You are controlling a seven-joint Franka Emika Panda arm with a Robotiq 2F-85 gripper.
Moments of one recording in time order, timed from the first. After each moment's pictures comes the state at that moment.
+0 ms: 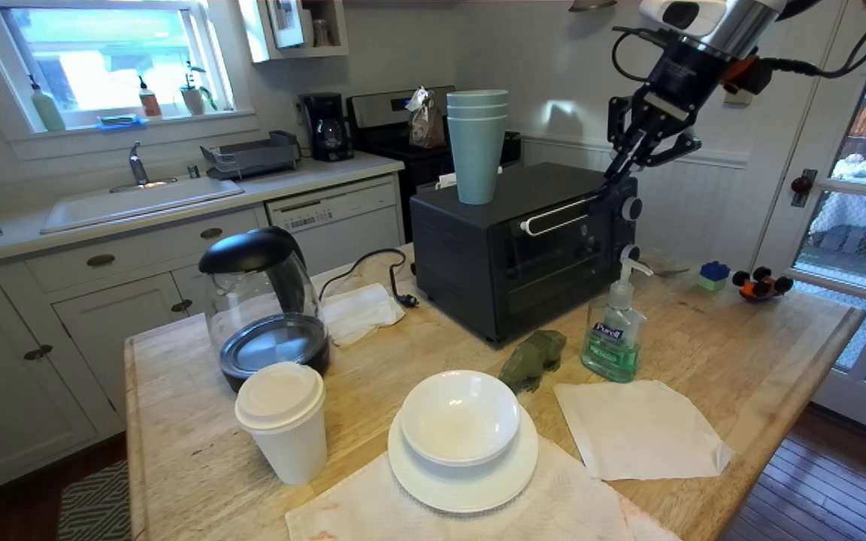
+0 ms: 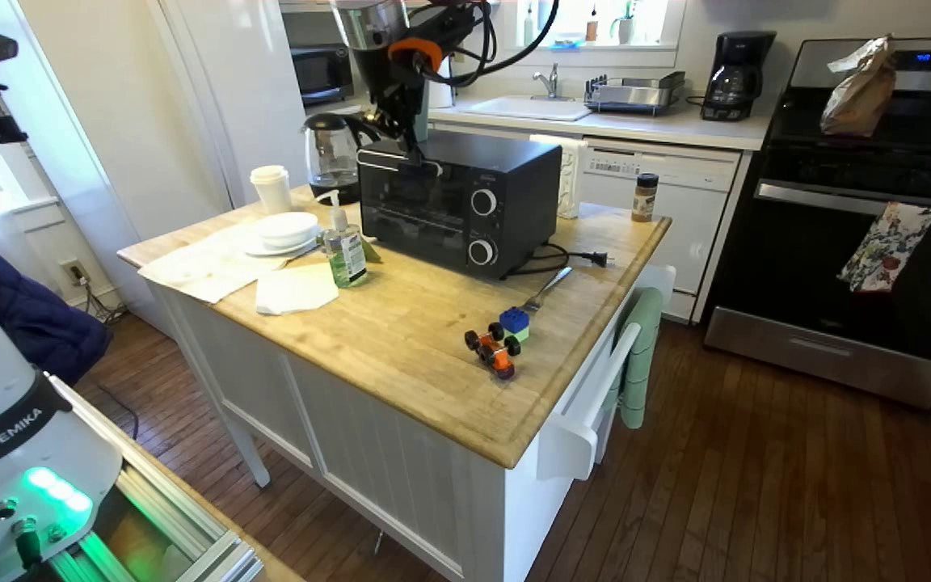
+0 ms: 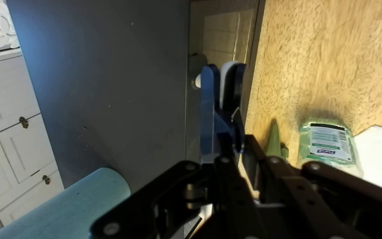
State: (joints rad) arm 0.13 0.38 -0.58 -1.66 -2.51 4.04 0.87
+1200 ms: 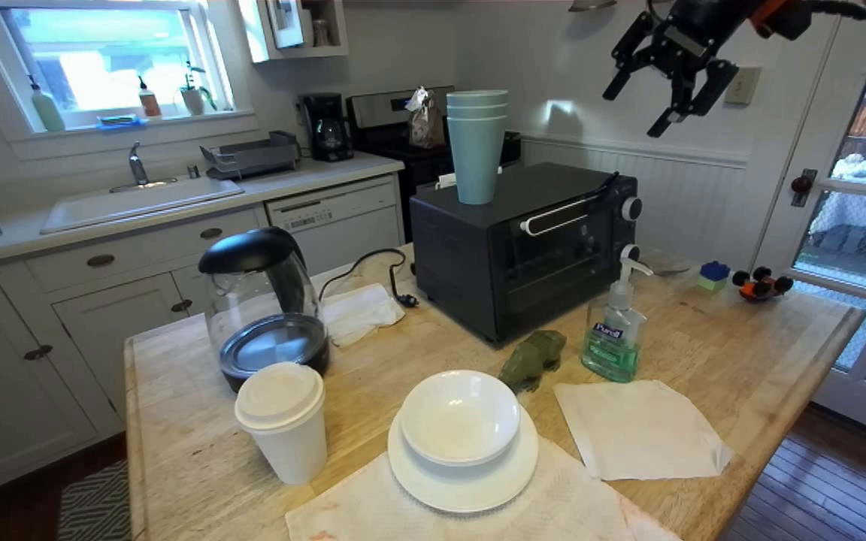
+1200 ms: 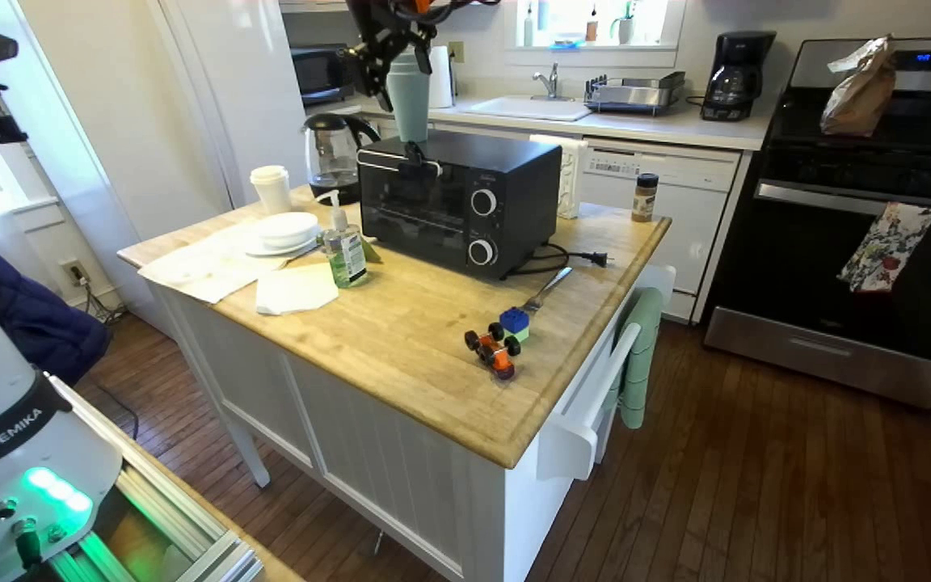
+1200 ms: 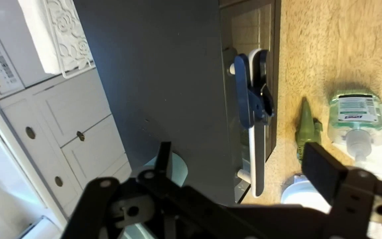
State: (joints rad) arm 0.25 0.29 -0.73 -1.62 -2.51 4.09 1.05
